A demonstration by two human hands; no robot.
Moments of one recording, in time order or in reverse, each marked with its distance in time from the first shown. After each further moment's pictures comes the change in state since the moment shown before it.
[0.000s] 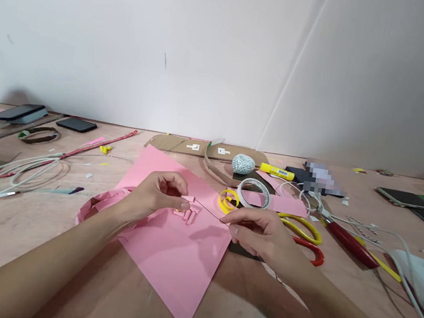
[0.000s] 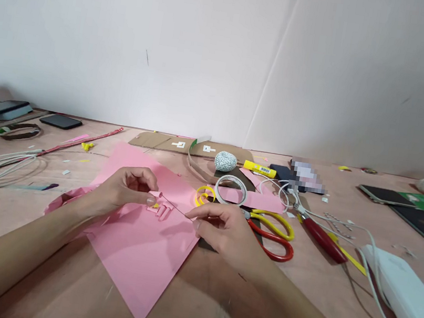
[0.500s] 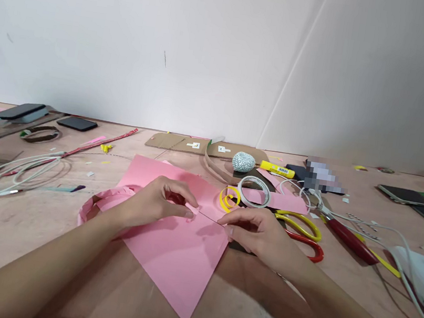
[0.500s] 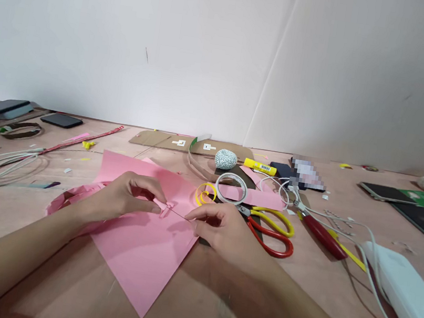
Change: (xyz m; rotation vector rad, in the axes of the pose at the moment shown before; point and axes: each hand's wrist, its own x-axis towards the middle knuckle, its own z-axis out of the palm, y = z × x) left_hand -0.007 0.005 0.008 0.354 -0.151 0.024; right_hand 0.001 0.002 -0.001 -0.096 -0.095 0.007
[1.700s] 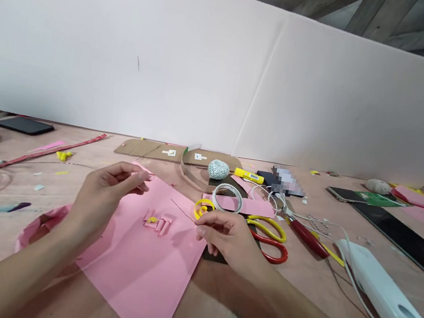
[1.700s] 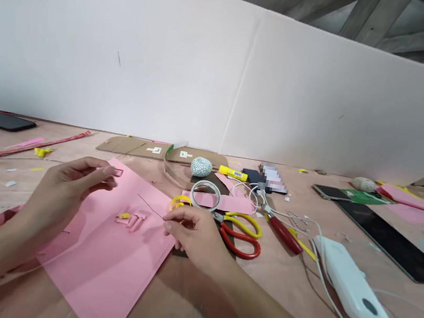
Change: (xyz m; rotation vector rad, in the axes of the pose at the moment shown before) left_hand 0.006 0.009 -0.008 -0.243 0.677 0.071; right_hand 0.013 0.012 0.008 0.168 0.181 0.008
